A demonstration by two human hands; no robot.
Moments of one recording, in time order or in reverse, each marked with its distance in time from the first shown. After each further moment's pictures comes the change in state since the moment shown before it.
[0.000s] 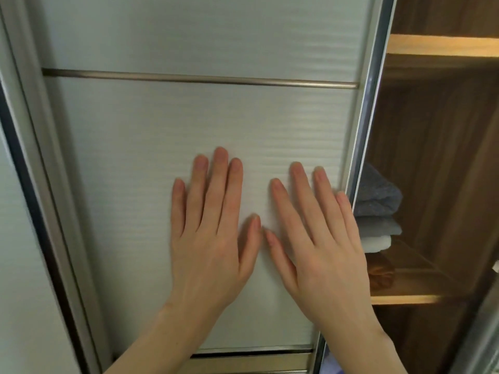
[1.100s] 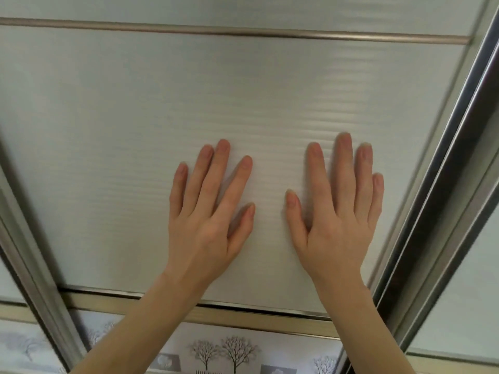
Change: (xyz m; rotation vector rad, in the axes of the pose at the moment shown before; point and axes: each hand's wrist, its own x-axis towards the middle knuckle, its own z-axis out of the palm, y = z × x) left_hand -0.018 0.114 0.045 0.048 0.045 0.038; right_hand -0.048 0.138 0.010 0.025 0.305 0.165
